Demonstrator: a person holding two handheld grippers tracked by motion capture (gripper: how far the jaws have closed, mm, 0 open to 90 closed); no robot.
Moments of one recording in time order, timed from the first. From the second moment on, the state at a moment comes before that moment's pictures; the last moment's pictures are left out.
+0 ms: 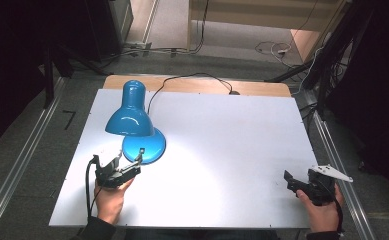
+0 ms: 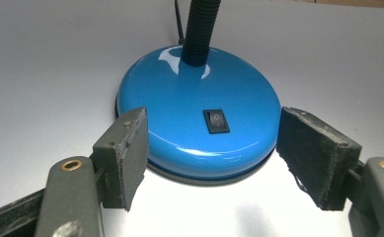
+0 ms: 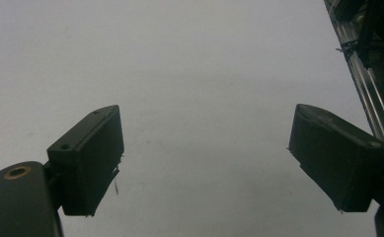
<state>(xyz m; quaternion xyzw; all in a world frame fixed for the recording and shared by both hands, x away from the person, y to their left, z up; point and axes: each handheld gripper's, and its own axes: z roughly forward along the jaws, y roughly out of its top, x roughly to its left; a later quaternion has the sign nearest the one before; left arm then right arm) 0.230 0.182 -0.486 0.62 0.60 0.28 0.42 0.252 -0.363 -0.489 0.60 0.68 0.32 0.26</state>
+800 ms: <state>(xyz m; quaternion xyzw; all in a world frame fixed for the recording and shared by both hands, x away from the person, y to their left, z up) 0.212 0.190 -0.480 0.61 0.61 0.29 0.41 0.253 -0.363 -0.490 0.60 0.69 0.32 0.26</state>
